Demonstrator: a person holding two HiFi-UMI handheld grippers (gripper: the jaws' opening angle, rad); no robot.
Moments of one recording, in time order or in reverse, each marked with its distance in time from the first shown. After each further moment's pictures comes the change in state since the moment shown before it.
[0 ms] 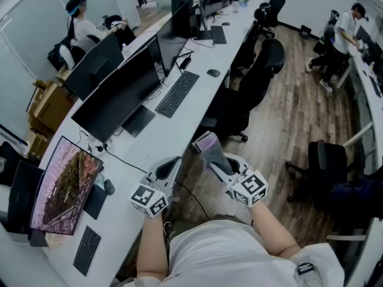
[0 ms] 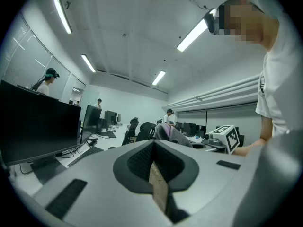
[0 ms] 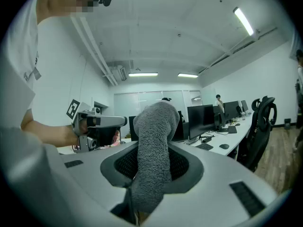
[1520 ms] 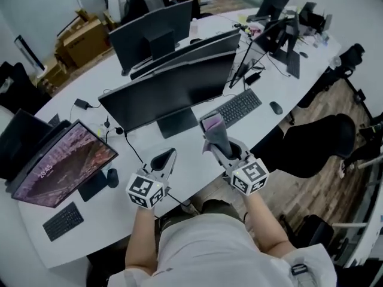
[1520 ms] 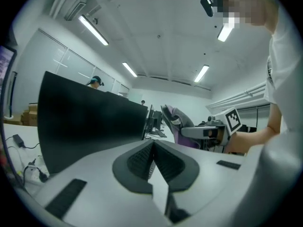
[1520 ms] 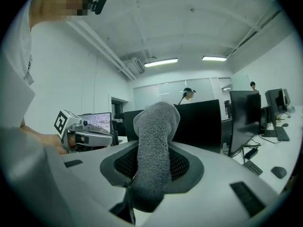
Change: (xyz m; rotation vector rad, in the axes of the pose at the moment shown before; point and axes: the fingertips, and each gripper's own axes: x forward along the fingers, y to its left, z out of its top) left arm -0.033 0.322 -0.018 -0.085 0.017 0.500; right arm 0.359 -0.061 0.045 -0.050 0.080 0.331
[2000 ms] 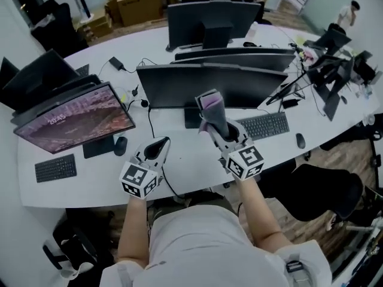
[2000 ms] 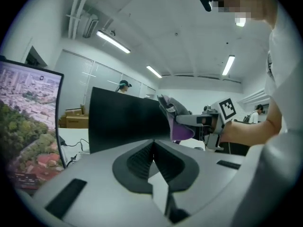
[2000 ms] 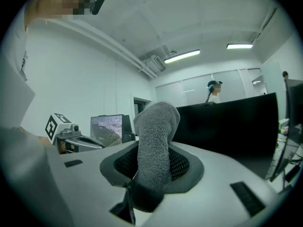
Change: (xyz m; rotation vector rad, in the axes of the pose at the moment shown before) left arm -0.054 0.069 -0.001 -0.032 0.010 0.372; right arm 0.125 0.026 0.035 -0.058 0.011 0.325
